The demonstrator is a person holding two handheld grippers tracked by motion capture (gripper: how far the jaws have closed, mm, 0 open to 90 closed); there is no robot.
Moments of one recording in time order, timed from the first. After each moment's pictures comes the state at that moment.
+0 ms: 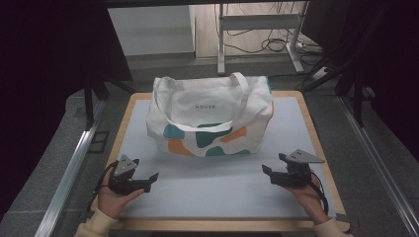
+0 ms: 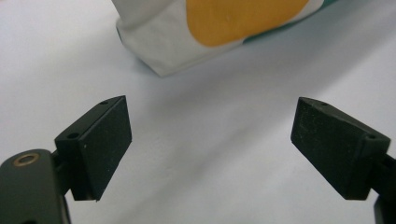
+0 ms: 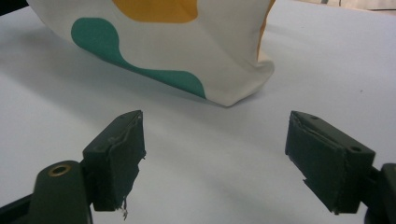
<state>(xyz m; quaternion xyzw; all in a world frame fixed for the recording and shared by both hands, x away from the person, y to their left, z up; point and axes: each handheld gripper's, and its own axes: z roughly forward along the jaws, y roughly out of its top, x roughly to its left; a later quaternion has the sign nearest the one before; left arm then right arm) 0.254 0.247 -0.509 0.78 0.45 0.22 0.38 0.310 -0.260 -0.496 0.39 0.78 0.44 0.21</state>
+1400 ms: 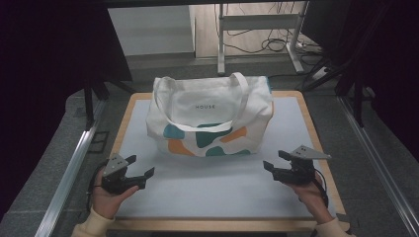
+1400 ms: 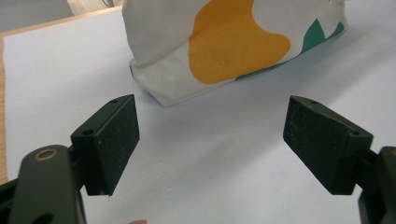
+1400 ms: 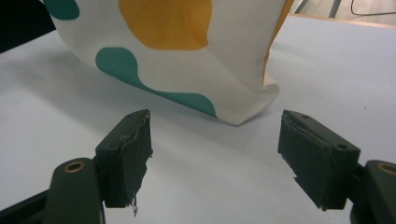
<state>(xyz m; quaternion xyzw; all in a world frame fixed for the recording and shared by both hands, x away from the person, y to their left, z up) 0.244 0.255 -0.485 0.75 0.45 0.23 0.44 0.309 -0.263 -0.475 0.39 0.77 0.47 0.19</state>
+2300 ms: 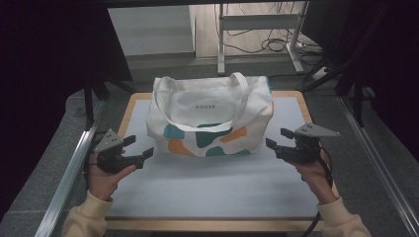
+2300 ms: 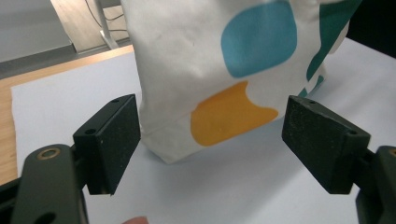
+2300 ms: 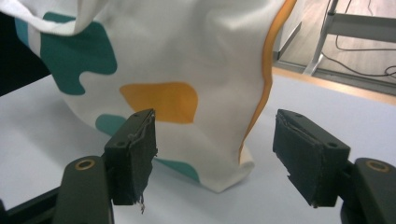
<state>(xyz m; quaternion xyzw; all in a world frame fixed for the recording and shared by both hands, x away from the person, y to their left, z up) 0.273 0.256 -0.429 0.73 0.43 0.23 0.47 0.335 -0.257 -0.412 0.37 0.76 0.49 0.22</state>
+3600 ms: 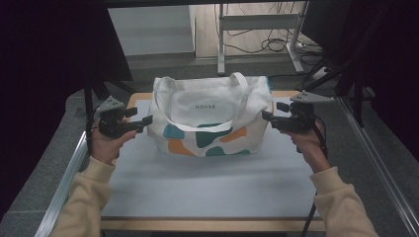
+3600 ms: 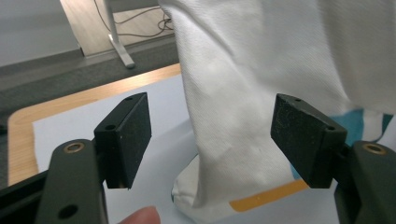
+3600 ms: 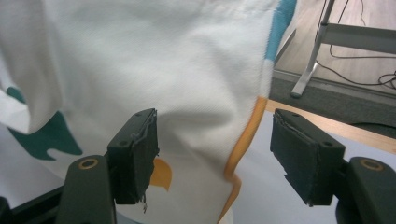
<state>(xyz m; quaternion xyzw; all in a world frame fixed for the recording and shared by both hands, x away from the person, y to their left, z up) 0.352 0.268 -0.389 0.72 0.46 0.22 0.47 0.395 -0.240 -0.367 0.38 0.75 0.49 0.22</state>
